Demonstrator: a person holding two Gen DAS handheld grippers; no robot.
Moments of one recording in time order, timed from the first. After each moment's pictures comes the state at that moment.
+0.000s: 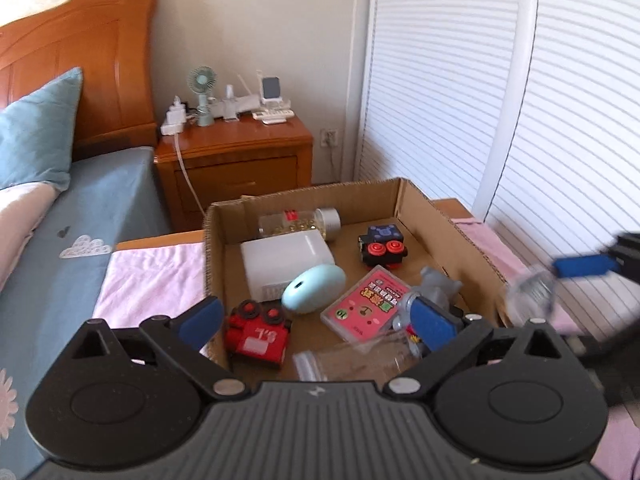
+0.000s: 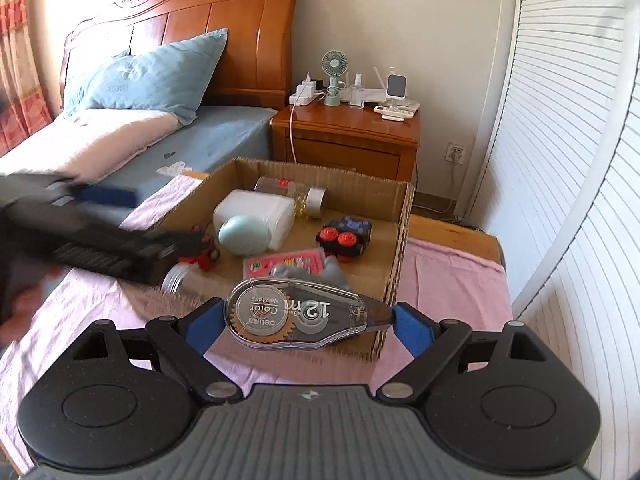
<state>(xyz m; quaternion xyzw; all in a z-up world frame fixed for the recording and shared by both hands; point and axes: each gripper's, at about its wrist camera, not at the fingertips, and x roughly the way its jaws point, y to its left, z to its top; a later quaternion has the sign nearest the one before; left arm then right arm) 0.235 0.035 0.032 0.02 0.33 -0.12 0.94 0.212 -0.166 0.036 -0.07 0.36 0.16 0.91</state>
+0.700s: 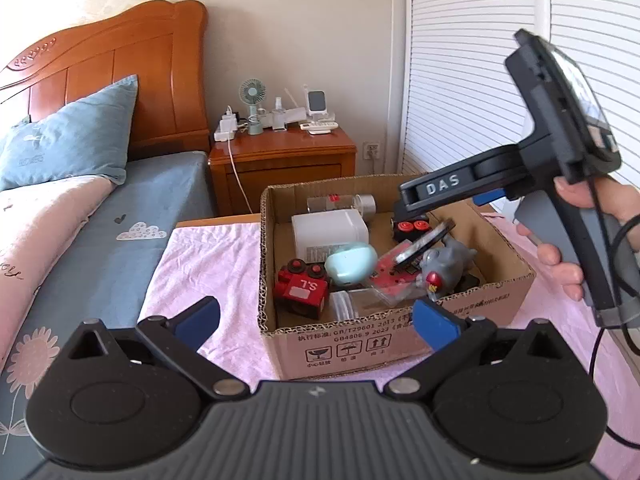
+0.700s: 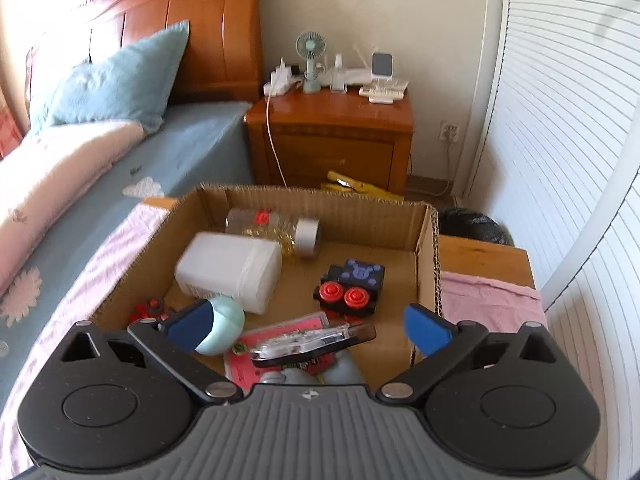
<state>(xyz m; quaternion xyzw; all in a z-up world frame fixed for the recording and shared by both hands) 0.170 0.046 0.028 0.02 0.30 -0.05 0.95 0.310 -0.129 0.018 -0.04 0.39 0.13 0.91</state>
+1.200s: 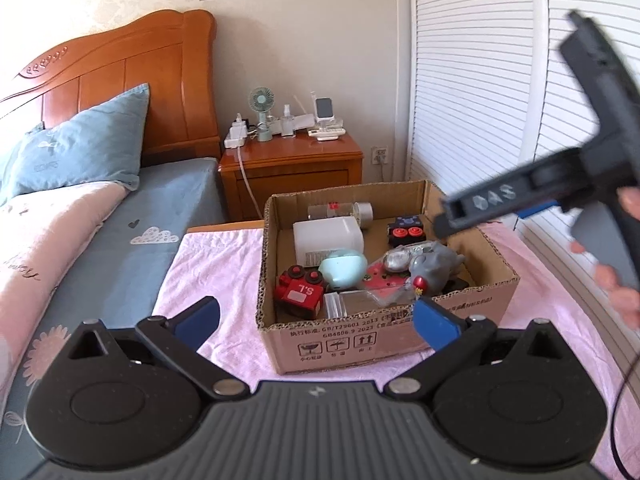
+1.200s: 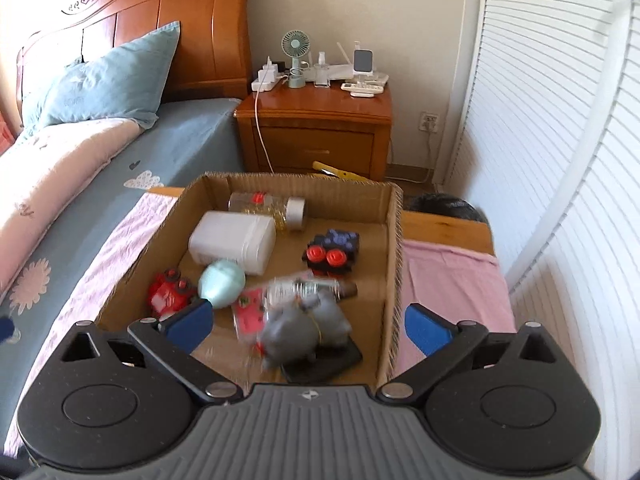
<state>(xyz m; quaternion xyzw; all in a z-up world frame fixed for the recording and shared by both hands) 0.148 0.030 0.047 0.03 0.30 -0.02 0.95 0.247 -0.145 0.053 -0.04 0.41 0.10 0.91</state>
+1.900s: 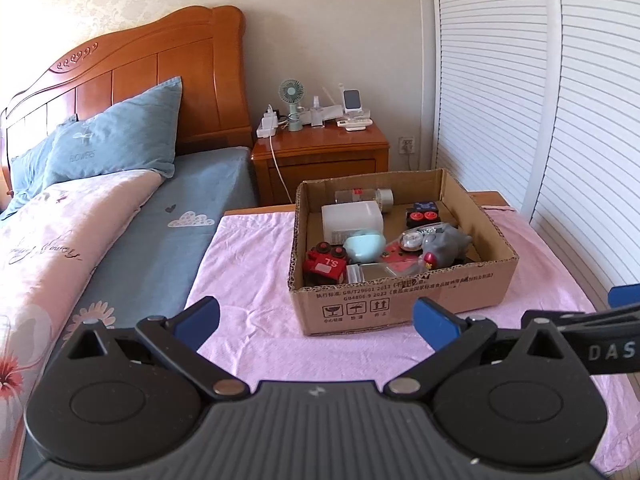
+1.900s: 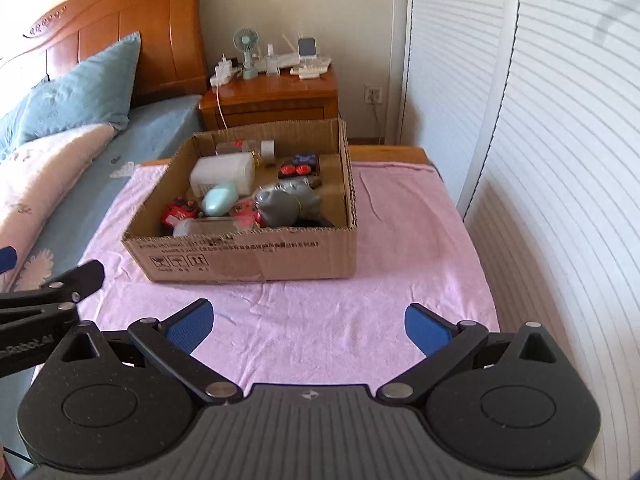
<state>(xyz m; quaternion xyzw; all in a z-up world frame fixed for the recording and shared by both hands) 0.104 0.028 0.067 0.04 0.32 0.02 0.95 0.111 -0.157 0.054 0.01 0.41 0.03 0.91</state>
